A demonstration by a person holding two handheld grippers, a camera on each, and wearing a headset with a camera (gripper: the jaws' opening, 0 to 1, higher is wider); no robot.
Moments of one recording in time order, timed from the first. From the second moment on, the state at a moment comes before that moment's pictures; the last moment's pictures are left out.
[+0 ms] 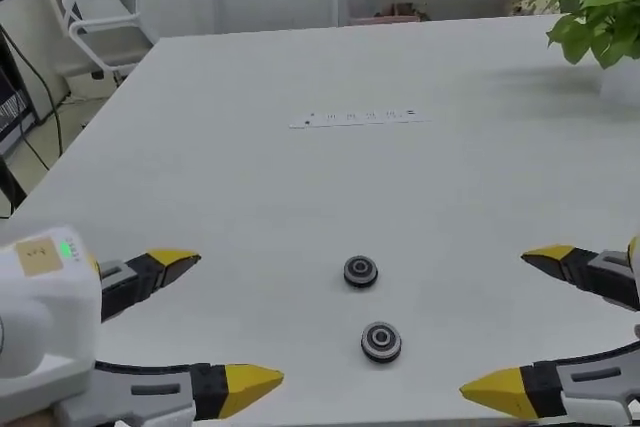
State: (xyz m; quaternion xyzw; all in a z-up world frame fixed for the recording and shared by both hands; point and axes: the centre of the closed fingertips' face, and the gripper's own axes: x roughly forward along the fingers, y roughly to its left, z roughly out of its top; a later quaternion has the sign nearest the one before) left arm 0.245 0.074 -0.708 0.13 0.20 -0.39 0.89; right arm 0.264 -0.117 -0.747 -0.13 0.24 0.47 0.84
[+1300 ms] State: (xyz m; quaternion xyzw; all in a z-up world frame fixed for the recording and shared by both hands) left arm 0.290 0.038 -0.729 0.17 0.21 -0.46 0.85; right arm 0.301 -0.078 -0.765 -0.14 0.22 0.53 0.81
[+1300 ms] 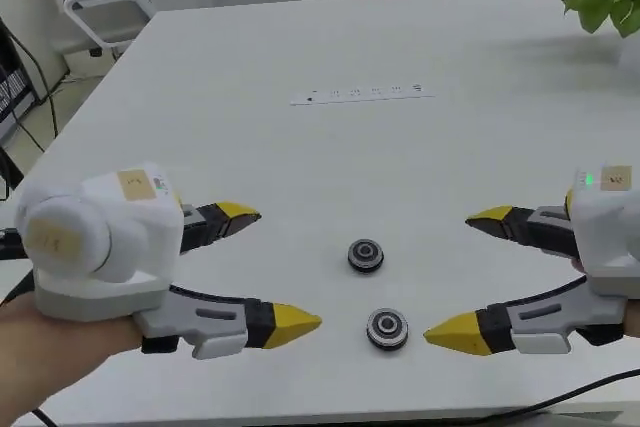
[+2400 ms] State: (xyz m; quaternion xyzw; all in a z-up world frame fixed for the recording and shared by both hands) left arm 0.302 -0.011 -0.788 0.20 0.25 -0.53 0.79; right arm 0.305 -0.065 -0.821 -0.16 0.23 0.58 0.77
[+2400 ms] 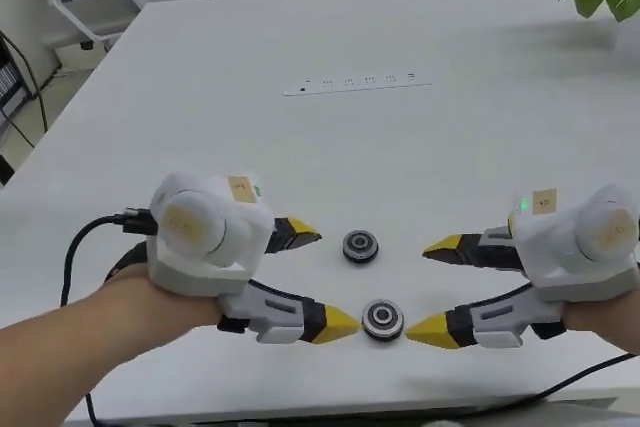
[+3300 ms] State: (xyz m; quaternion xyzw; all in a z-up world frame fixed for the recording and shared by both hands) left arm 0.298 -0.036 -0.826 0.18 0.28 -0.55 0.76; right arm 0.299 -0.055 -0.841 -0.16 0.24 0.59 0.75
